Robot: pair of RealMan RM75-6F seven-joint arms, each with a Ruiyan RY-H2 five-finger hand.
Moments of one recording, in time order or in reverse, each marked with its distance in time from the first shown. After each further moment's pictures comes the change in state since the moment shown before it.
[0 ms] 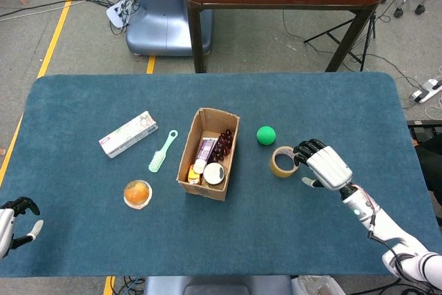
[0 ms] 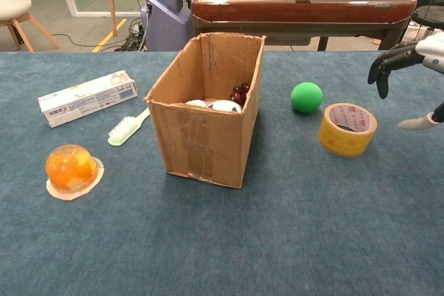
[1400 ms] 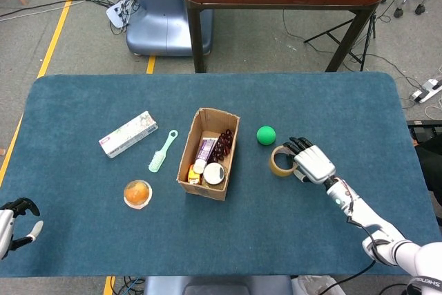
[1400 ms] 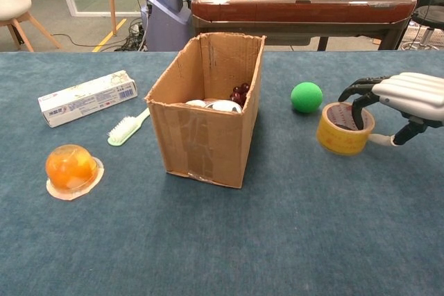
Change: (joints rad) left arm 0.004 0.008 0.004 -0.007 0.009 0.005 -0.013; right arm 0.070 -0.176 0.006 0.233 0.043 -0.226 0.028
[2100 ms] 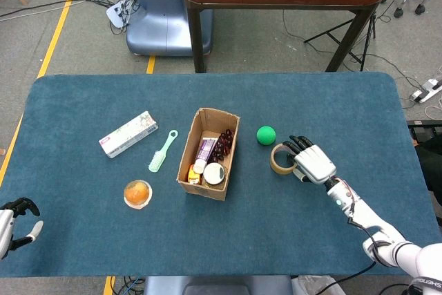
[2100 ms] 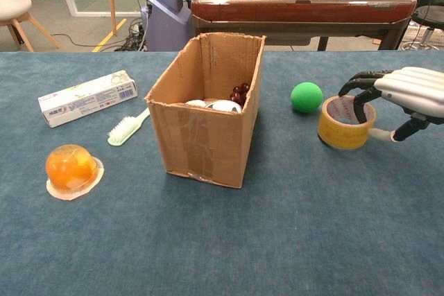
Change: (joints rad) left arm -0.001 0.000 0.000 0.001 -0.001 -0.004 -0.001; right arm -0.011 0.008 0.007 -0.013 -0.004 0.055 -0.013
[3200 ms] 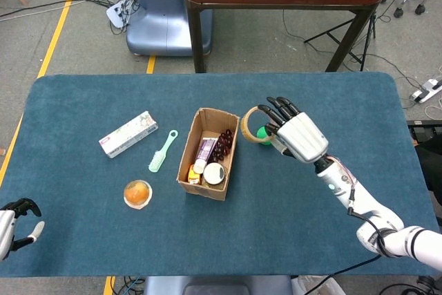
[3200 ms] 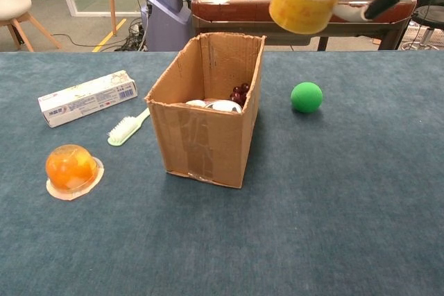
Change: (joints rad) left arm 0.003 0.003 0.005 -0.009 0.014 0.009 0.005; right arm 0.123 0.306 0.220 -0.583 0.031 0.069 -0.298
